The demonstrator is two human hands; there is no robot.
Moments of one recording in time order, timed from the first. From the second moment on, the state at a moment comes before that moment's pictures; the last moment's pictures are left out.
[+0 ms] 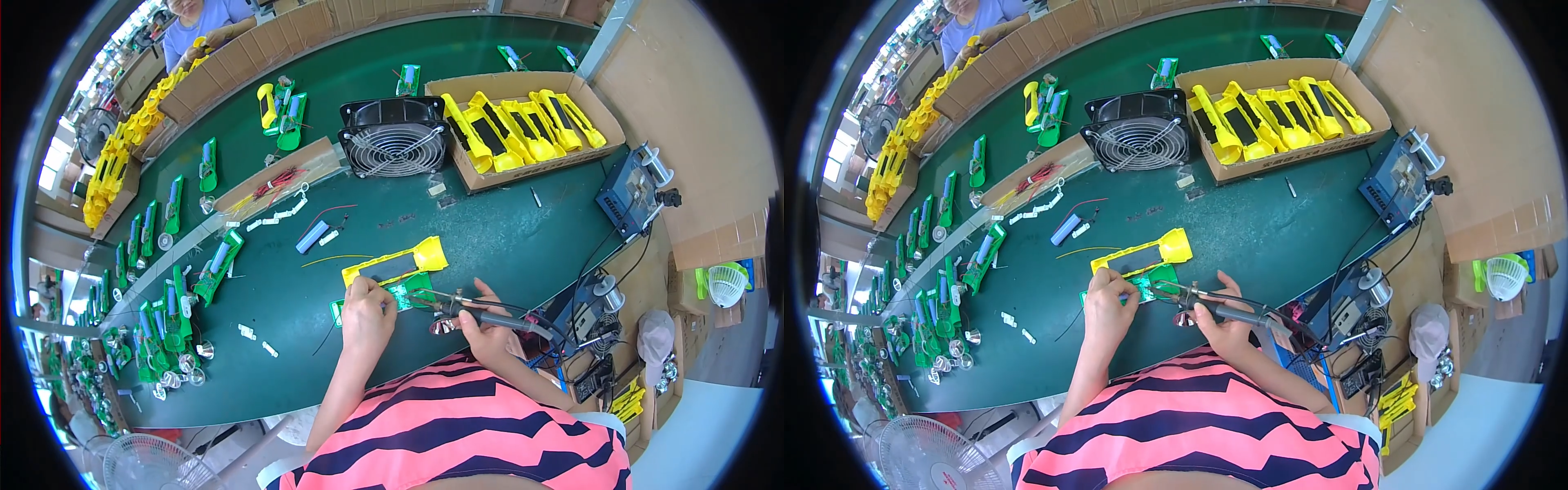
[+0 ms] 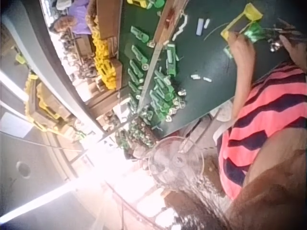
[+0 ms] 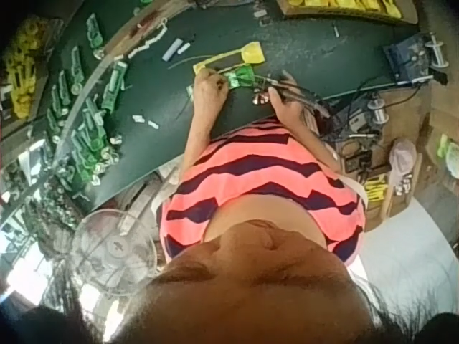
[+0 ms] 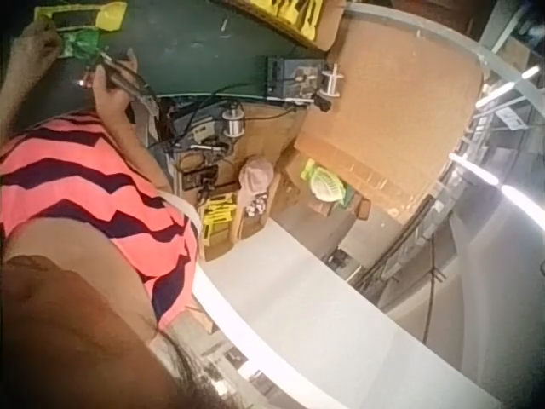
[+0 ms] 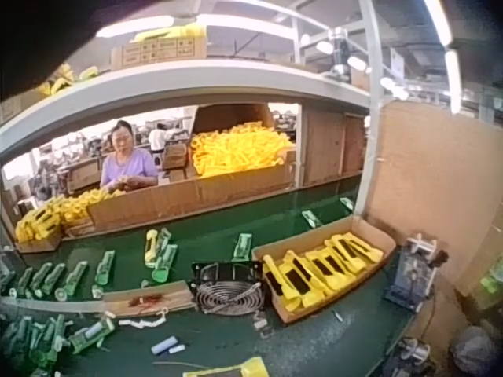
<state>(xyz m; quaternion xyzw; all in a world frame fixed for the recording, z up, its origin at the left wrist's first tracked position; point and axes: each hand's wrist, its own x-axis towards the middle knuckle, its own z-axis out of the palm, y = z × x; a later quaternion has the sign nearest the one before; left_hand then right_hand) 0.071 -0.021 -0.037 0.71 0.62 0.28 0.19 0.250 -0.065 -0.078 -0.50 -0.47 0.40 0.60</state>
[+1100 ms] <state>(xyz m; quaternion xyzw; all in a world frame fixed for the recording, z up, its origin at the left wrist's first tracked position) 0.044 -0.054 -0.027 0.81 0.50 0.31 -0.02 0.257 -0.065 -0.064 -0.50 -0.51 0.41 0.57</state>
